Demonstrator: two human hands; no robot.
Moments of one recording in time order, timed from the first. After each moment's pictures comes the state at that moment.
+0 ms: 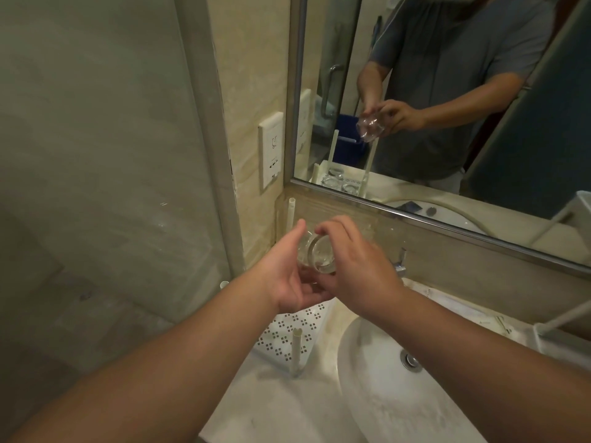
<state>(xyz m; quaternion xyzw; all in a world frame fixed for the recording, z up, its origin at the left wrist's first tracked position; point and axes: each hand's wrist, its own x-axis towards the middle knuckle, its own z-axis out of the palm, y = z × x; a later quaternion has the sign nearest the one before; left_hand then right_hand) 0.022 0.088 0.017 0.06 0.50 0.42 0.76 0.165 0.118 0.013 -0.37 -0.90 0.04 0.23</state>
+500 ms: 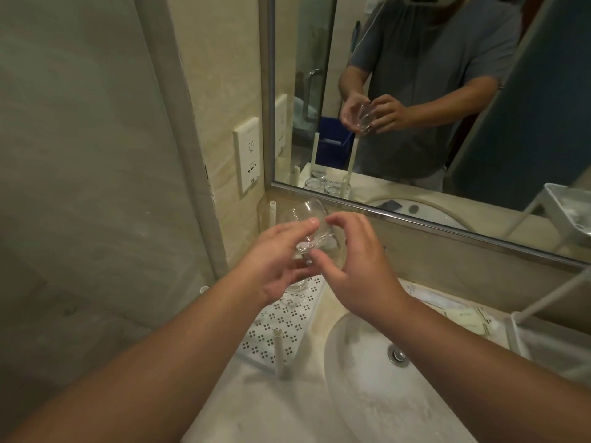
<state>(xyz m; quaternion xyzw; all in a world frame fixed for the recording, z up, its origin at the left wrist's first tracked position) 0.043 0.091 0.034 0.21 0.50 0.54 0.64 0.196 0.107 0.022 -0.40 -0.81 0.20 0.38</state>
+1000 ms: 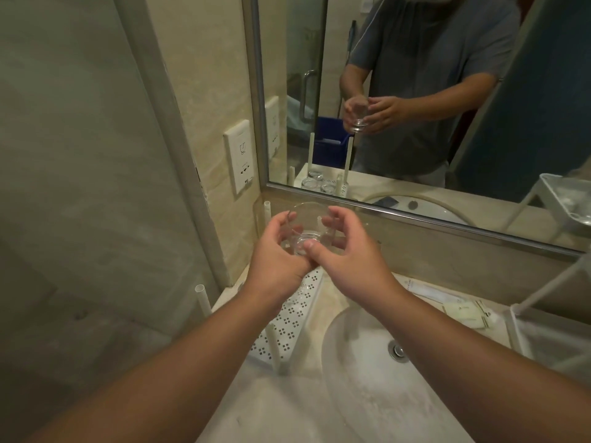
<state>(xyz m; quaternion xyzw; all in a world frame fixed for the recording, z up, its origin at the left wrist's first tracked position) 0.073 0.078 0.009 0.39 0.54 0.60 0.45 0.205 0.107 0.029 -0.46 -0.69 0.40 0.38</state>
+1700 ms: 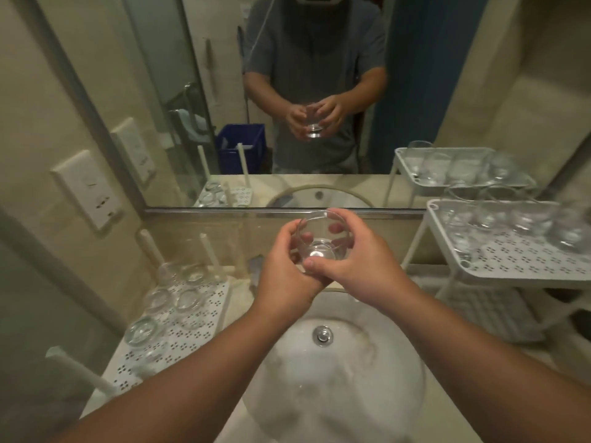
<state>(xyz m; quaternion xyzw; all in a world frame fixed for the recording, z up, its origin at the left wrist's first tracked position) 0.277 0.097 0.017 0.57 0.48 0.50 0.45 0.415 0.101 0.045 -0.58 -0.64 0.31 0.40</state>
